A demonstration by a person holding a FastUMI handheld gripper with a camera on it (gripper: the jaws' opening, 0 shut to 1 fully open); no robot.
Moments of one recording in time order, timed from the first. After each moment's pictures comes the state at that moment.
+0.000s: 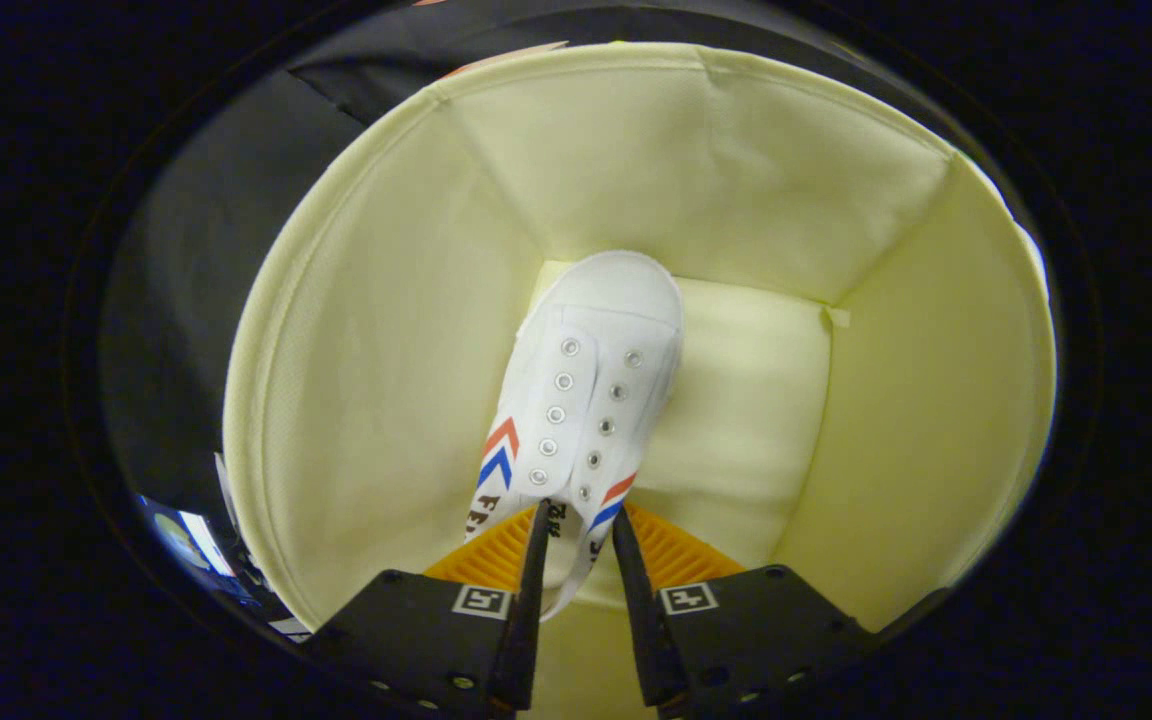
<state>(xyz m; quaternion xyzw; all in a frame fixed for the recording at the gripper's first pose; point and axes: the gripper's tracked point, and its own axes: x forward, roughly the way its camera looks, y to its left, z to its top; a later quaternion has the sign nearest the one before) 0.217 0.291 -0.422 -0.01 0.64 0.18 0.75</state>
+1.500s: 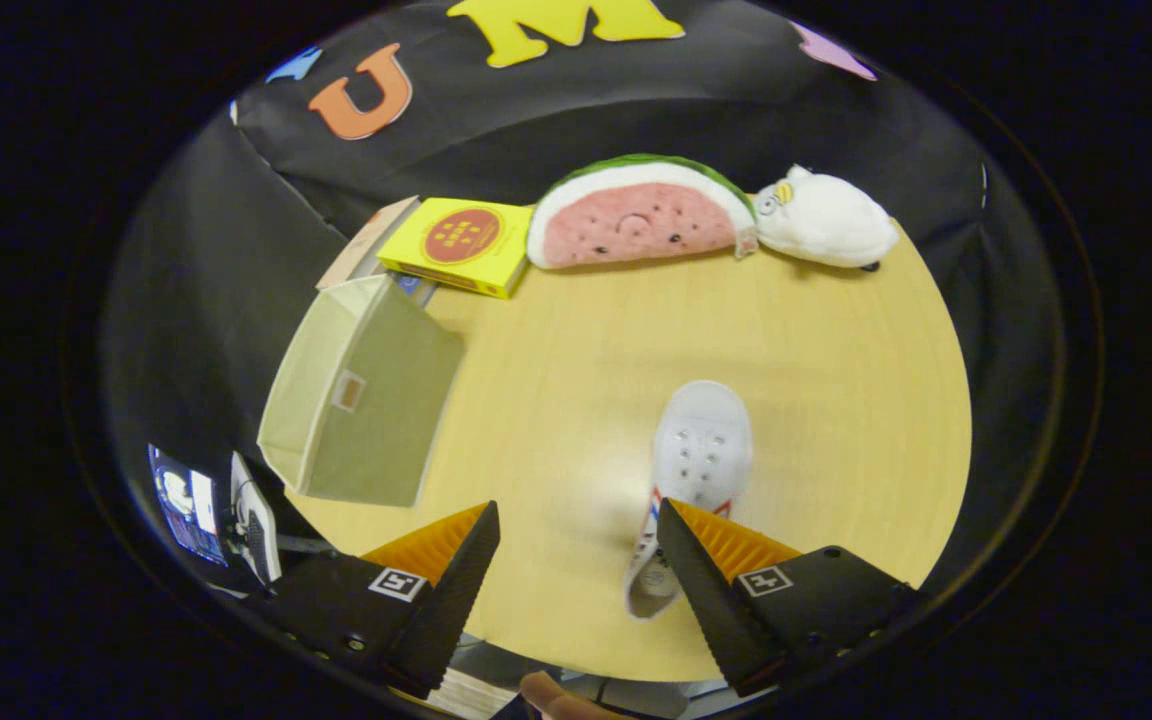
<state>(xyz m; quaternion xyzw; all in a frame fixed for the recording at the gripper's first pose) 0.213 -0.132 -0.347 0.05 0.54 0.16 0.82</state>
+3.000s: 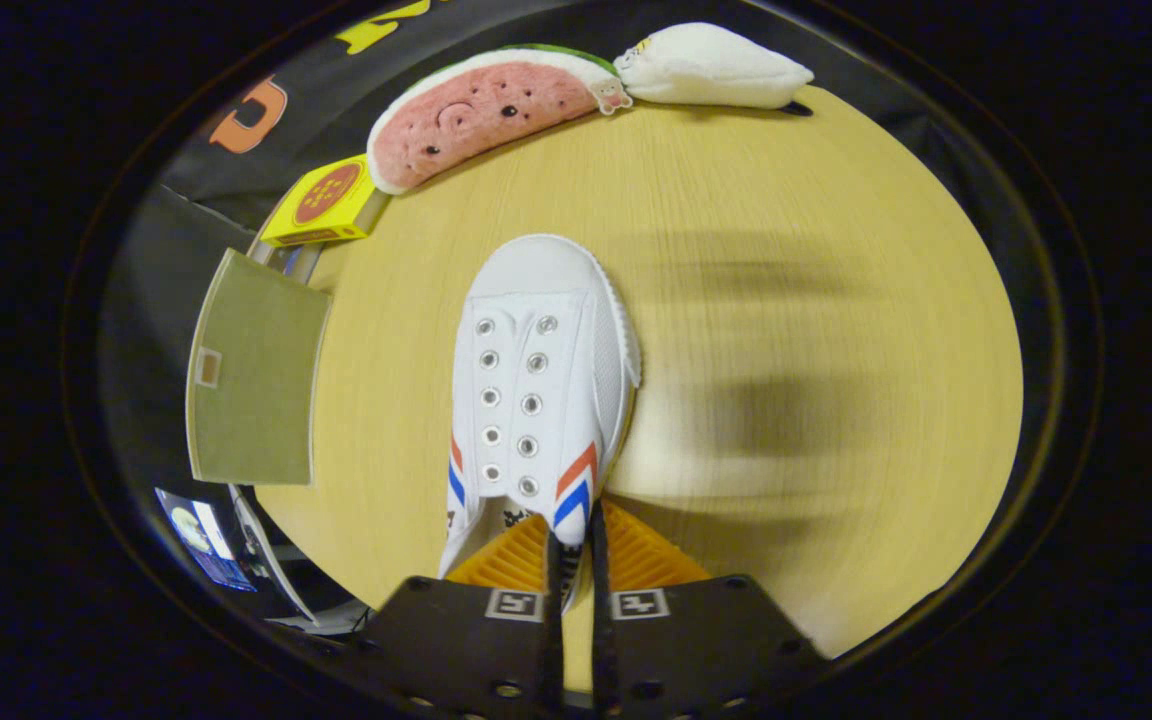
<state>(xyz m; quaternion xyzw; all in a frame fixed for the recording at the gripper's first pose) 0.217 -0.181 -0.473 0.12 0.62 0.12 0.77</state>
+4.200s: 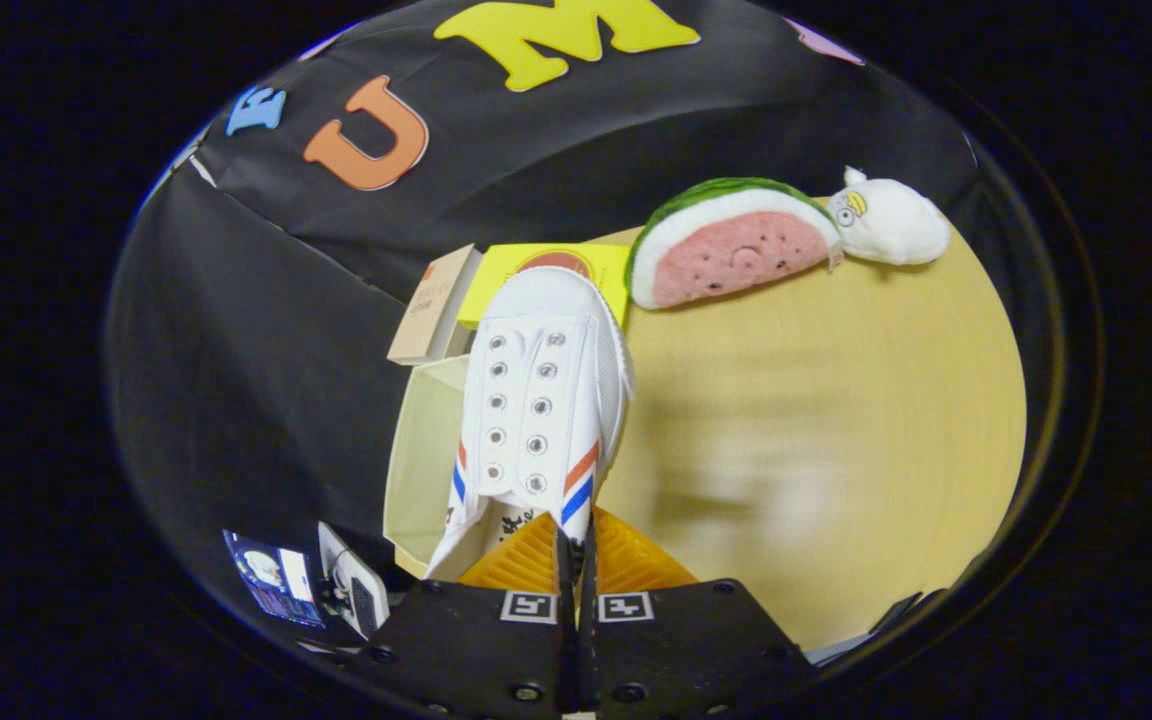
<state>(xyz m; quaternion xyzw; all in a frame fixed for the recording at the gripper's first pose) 0.223 0.068 -0.240 0.16 0.53 0.20 0.81</state>
